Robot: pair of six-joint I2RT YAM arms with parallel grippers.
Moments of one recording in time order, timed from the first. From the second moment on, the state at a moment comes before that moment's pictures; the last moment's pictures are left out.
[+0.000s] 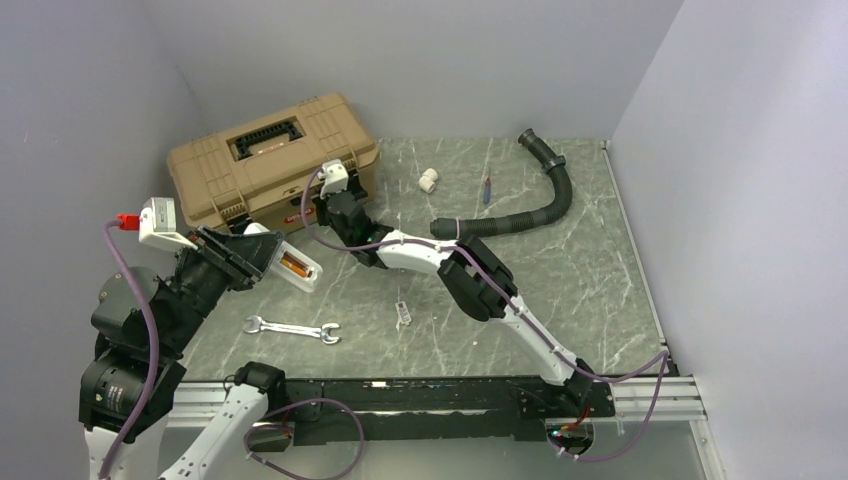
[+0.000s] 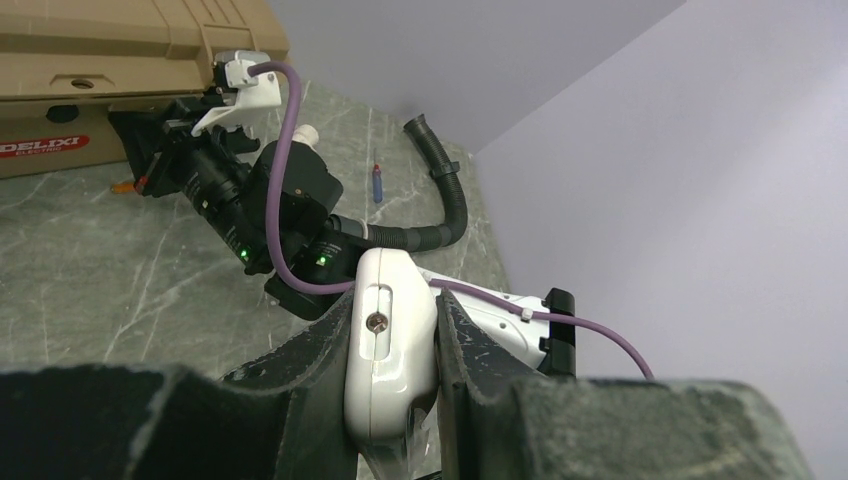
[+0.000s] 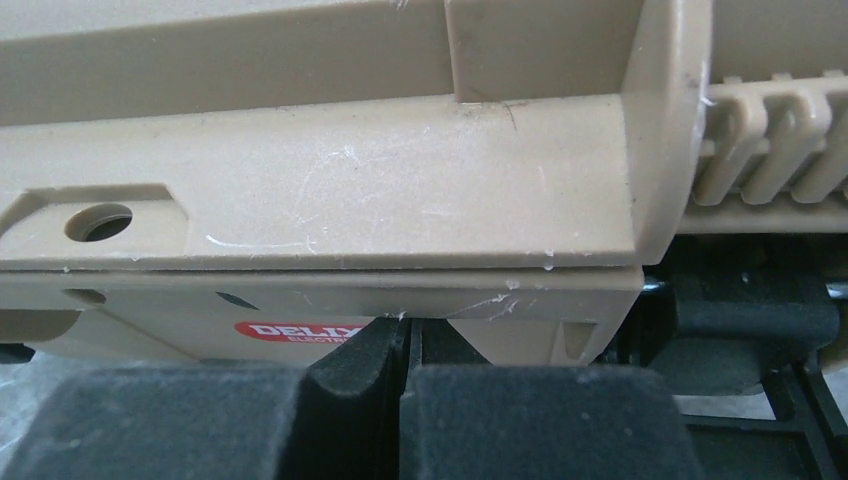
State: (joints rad) left arm -0.28 0.53 1.28 -0.79 0.08 -0.76; right arm 0.96 2.51 1.96 0.45 0.36 0.19
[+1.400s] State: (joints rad) left arm -0.28 0.52 1.28 -0.79 0.08 -0.75; right arm 0.97 2.38 1.66 0.72 0.36 0.22
